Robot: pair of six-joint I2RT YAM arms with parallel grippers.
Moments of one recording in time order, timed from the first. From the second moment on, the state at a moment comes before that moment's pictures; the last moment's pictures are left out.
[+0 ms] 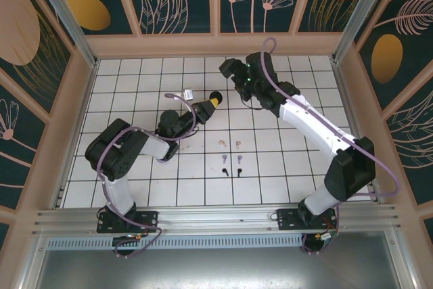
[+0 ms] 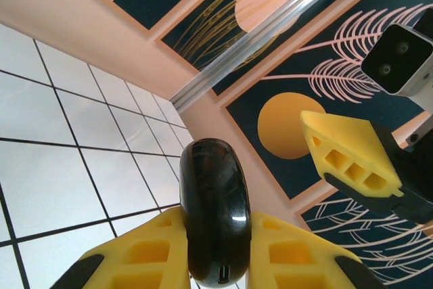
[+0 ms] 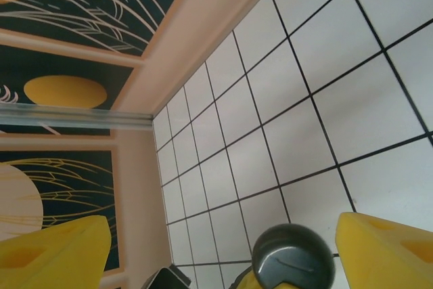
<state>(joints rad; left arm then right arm) -0.57 1.84 0.66 1.29 0.31 -0.93 0.57 1.54 1.38 -0.34 -0.05 1.16</state>
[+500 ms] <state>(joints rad) -0.57 1.68 0.78 0.90 0.47 -0.77 0.44 1.32 1.06 -0.19 -0.11 0.84</state>
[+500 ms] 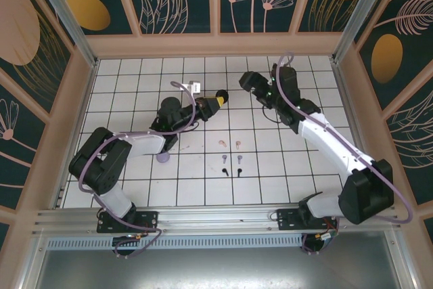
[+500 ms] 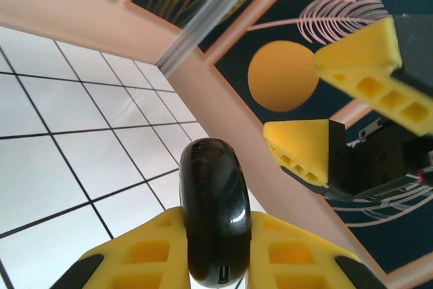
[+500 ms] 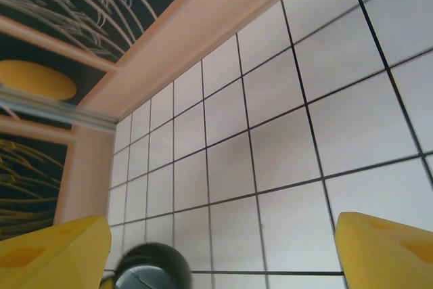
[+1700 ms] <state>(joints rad) -0.57 1.70 0.93 0.73 0.91 -0.71 0.35 1.19 0.80 -0.03 -0.66 0.43</state>
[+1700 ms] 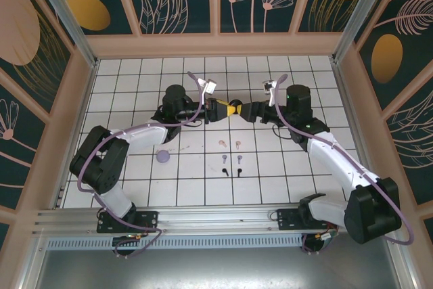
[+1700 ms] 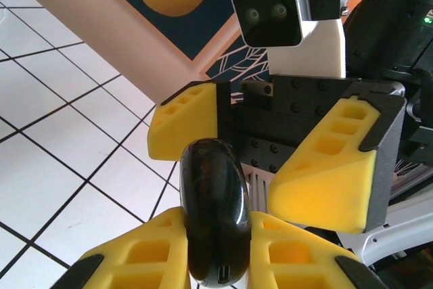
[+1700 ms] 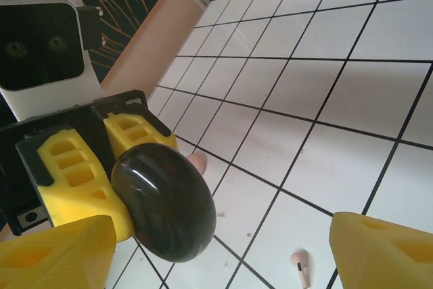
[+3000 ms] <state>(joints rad) -0.57 1.70 0.93 0.78 0.94 -0.74 0.21 1.23 0.70 0.03 -0.61 0.47</state>
